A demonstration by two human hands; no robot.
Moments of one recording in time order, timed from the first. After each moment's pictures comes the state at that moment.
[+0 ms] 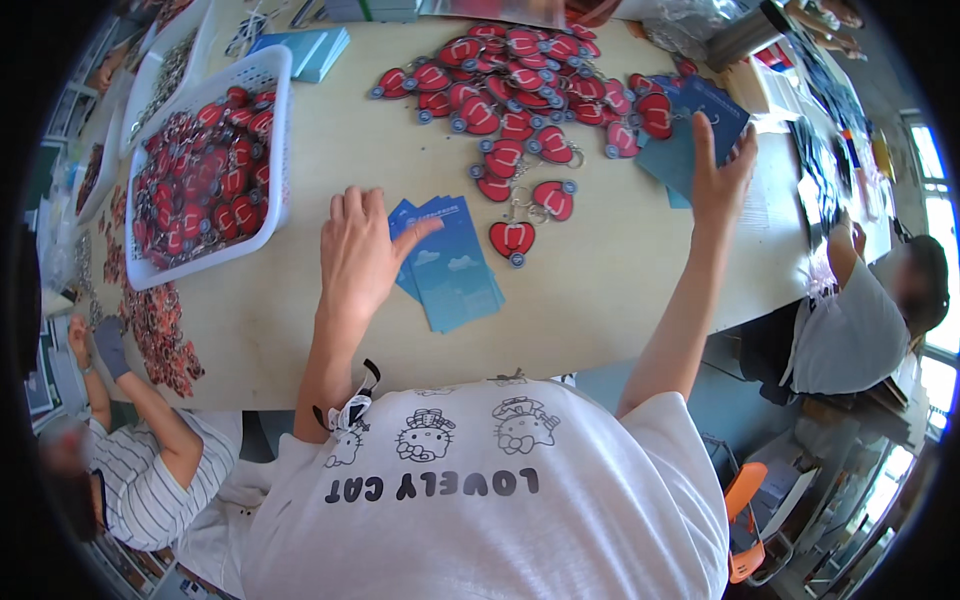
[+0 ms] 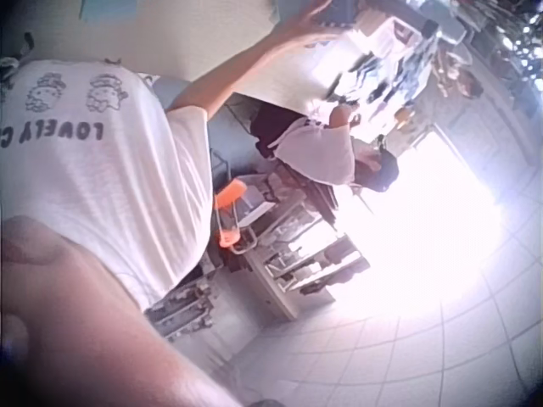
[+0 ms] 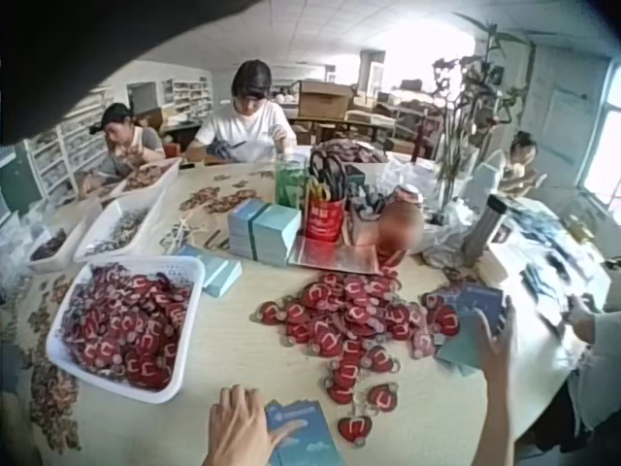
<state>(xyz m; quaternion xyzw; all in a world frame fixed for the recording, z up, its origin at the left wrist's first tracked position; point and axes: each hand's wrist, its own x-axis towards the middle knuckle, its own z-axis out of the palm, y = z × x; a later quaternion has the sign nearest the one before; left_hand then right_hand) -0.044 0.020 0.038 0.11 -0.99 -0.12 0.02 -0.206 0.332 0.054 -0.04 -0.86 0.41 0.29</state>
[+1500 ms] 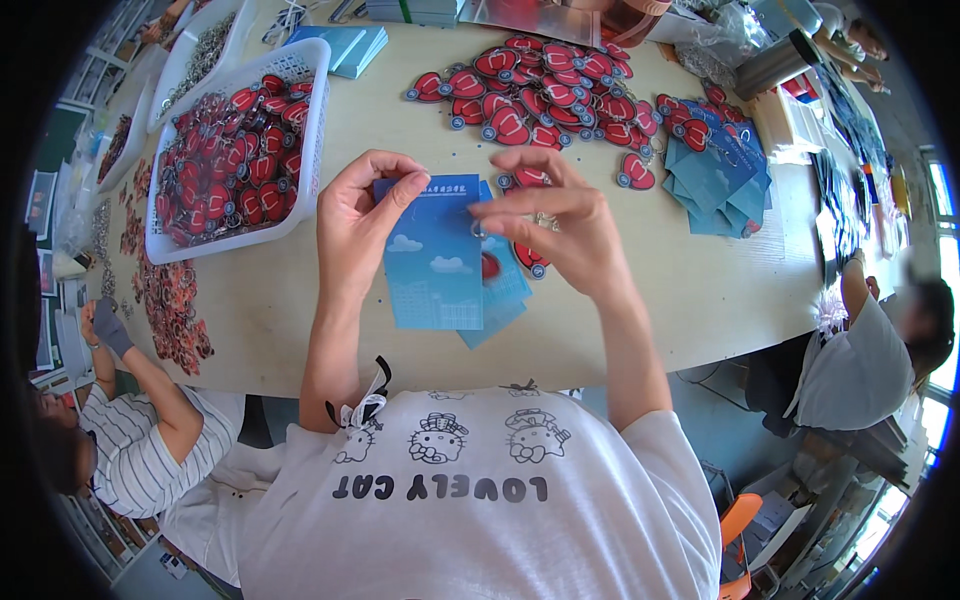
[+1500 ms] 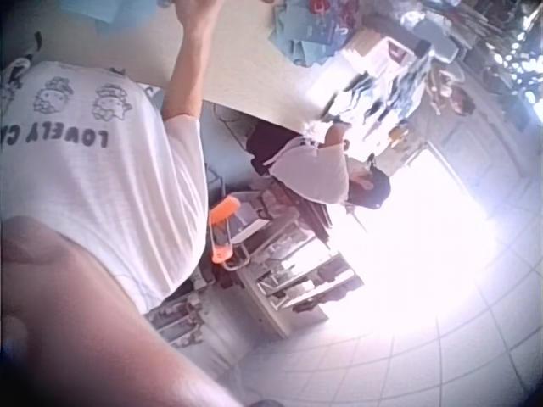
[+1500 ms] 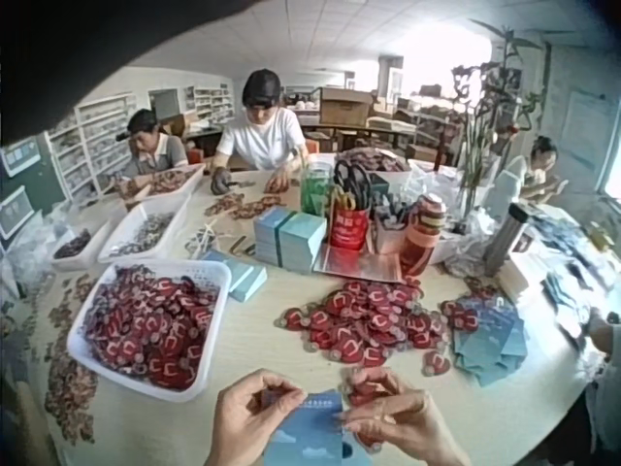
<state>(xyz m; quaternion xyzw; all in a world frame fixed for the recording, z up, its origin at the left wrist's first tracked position) -0.055 0.006 0.067 0.06 -0.68 -0.71 0.15 -0.123 0.202 0.067 0.29 -0.68 0.66 -0.13</state>
